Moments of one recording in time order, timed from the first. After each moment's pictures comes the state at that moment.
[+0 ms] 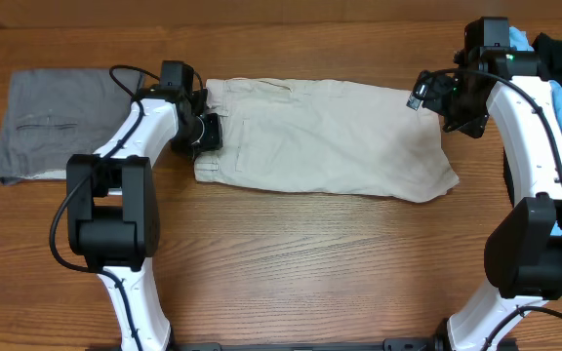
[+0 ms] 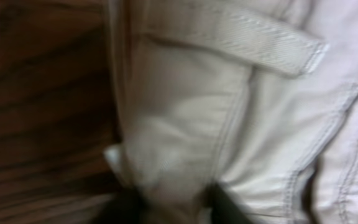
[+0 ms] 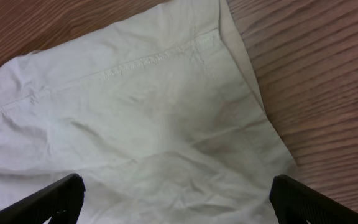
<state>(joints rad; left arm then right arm) -0.08 2.15 1.52 -0.73 0.25 -0.19 -0.05 1.92 1.73 -1.08 -0.12 0.38</state>
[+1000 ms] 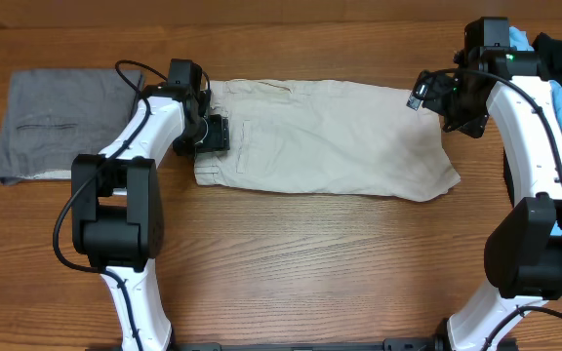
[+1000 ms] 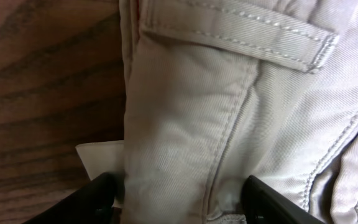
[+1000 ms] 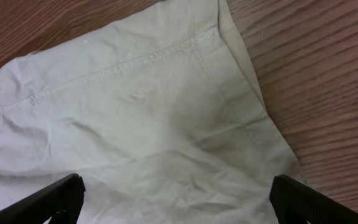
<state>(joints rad) -0.10 2.15 1.55 -0.77 0.14 -0.19 -0.05 1.92 1.73 -1.08 -0.12 0.38</state>
